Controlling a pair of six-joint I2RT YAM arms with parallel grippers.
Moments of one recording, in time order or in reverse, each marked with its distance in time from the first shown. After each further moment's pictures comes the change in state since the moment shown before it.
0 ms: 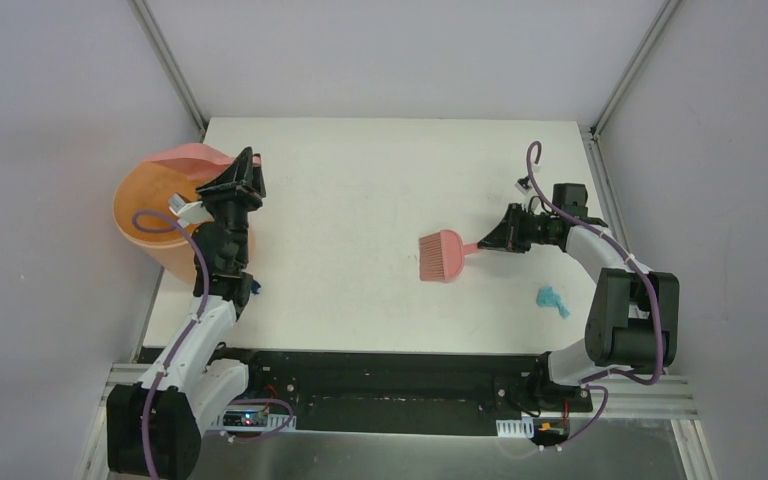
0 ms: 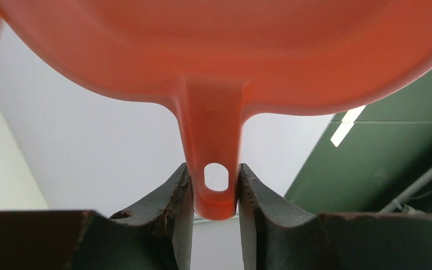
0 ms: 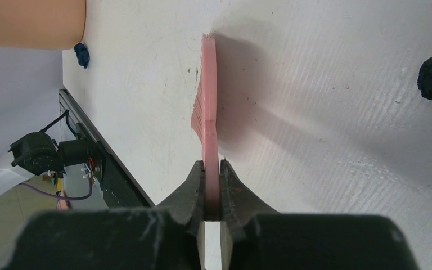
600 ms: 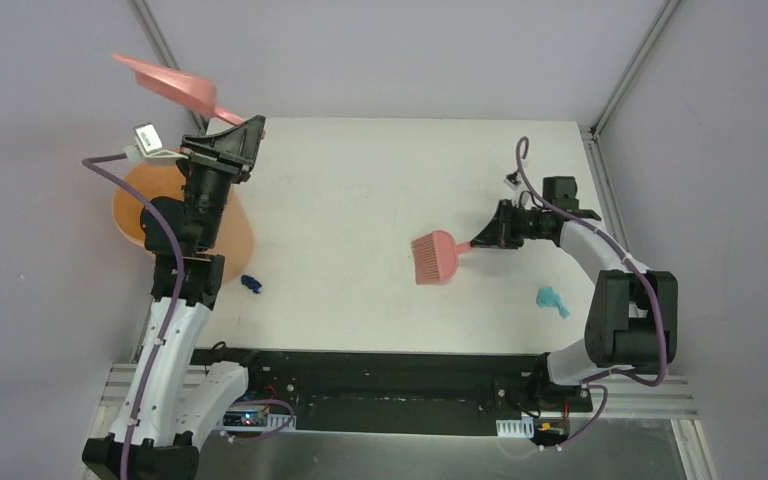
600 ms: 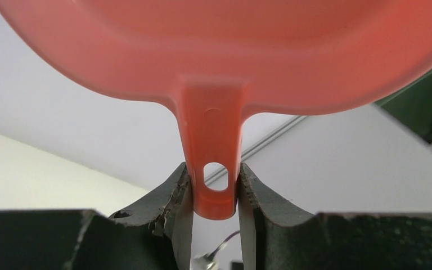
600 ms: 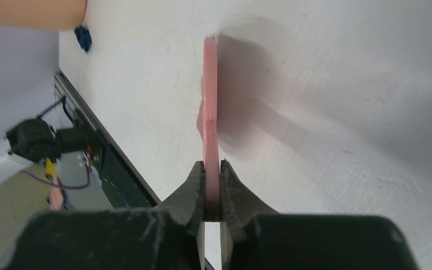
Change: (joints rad) left arm -0.015 -0.085 0.423 -0.327 0.283 0.595; right arm 0.032 0.000 0.031 -0.037 -0.002 -0.003
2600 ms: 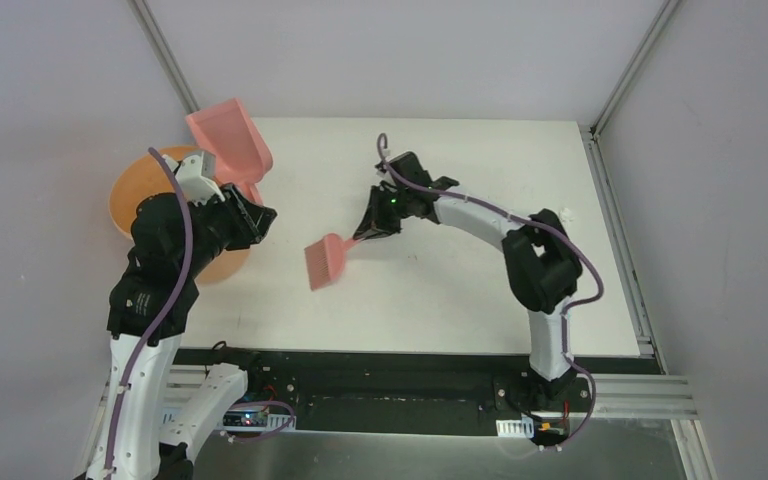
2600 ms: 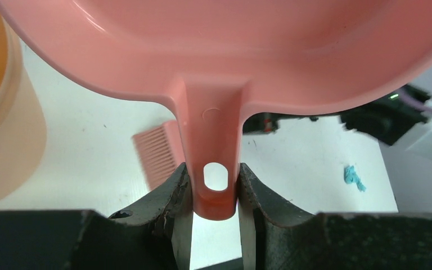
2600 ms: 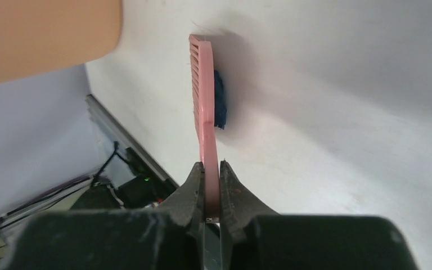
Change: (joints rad) left arm -0.060 -0.090 0.323 -1.144 0.082 0.682; right arm 0.760 0.584 0.684 0.076 0.367 0.702
